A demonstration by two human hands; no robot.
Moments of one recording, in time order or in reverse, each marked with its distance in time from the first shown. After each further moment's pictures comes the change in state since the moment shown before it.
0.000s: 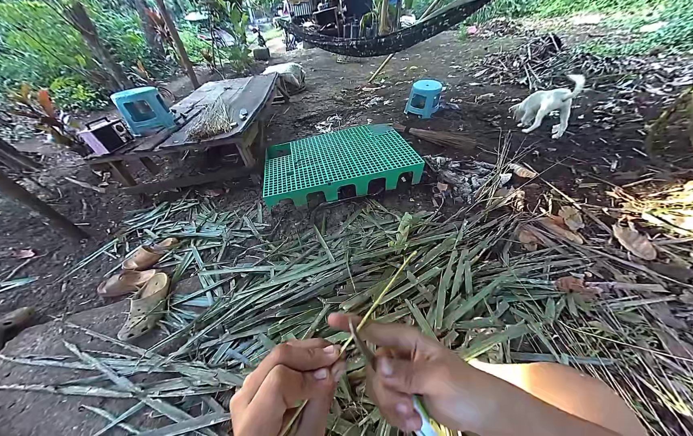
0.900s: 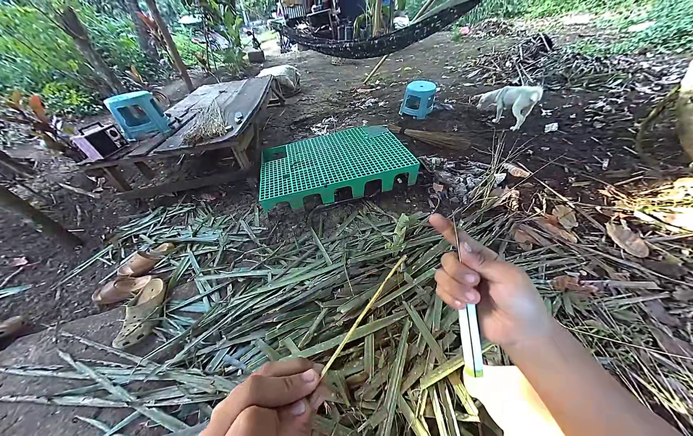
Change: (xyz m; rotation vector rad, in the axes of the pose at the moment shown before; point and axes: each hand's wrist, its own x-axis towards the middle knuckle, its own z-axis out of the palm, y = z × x) left_hand 0.003 0.008 -0.015 -0.008 -0.038 0.086; right_hand -0.022 -0.061 -0.059 -0.005 0.589 -0.270
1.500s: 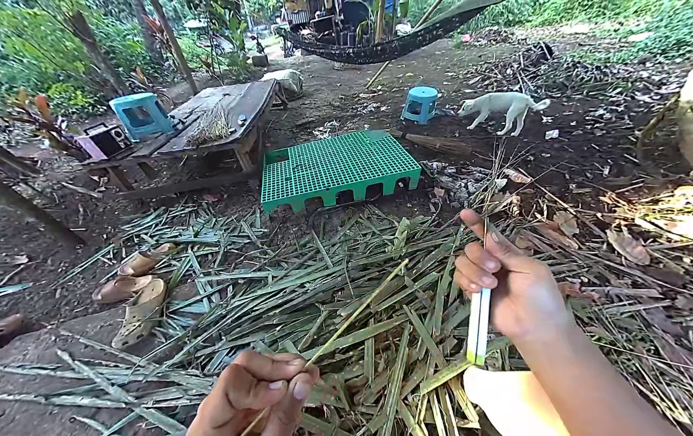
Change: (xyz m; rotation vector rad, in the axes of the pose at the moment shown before) left_hand 0.004 0.011 0.005 -0.337 0.188 -0.331; right_hand 0.005 -0.009 -0.004 0.016 0.239 -0.142
